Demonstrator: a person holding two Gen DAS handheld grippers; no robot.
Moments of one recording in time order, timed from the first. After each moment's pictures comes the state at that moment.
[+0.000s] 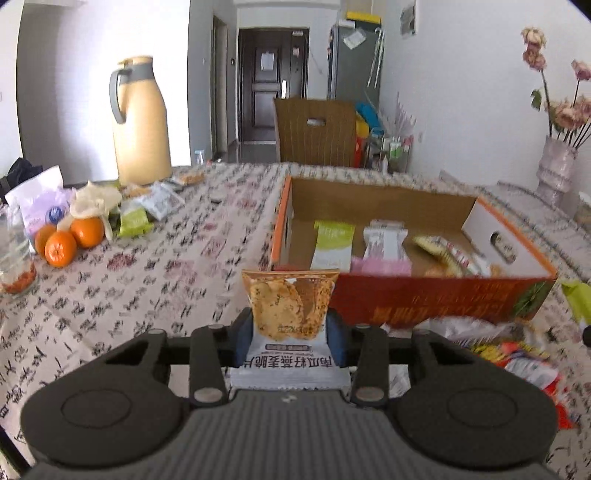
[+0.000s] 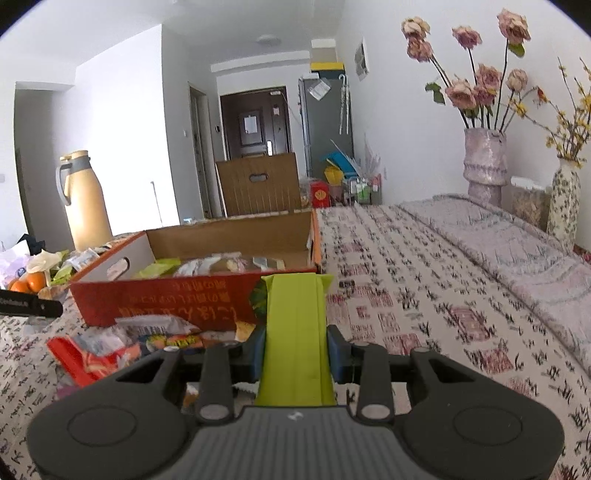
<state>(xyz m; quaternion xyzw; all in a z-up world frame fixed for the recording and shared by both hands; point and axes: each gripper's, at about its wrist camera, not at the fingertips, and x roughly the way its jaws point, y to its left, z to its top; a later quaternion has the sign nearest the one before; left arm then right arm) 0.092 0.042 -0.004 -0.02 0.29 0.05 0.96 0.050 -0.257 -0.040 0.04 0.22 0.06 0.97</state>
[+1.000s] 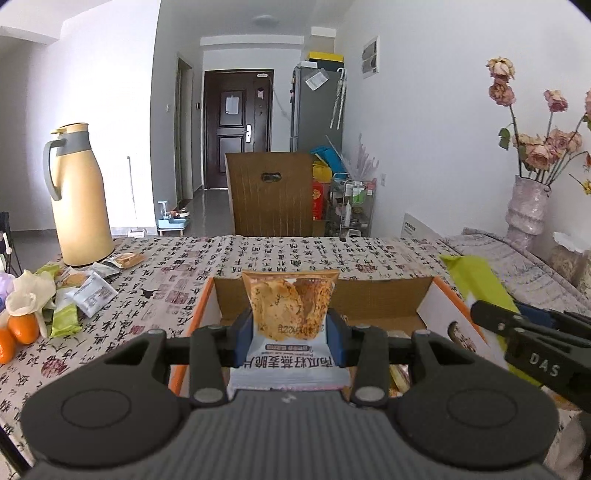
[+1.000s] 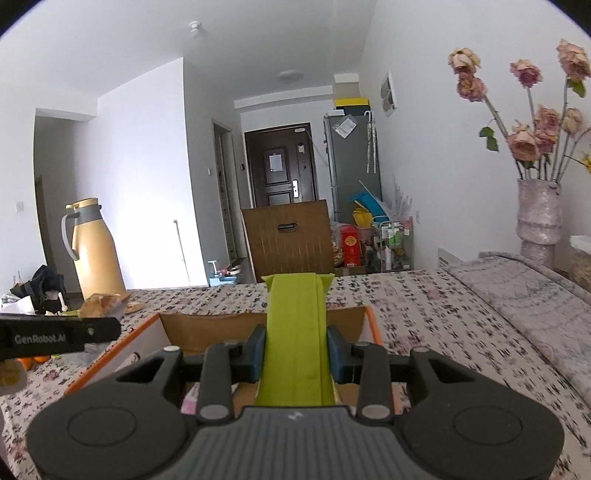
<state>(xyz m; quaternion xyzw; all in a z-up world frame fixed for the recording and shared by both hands) 0.179 -0.015 0.043 -0.01 0.22 0.00 0.98 0.179 -0.216 0.007 0.05 0.16 0.10 0.98</state>
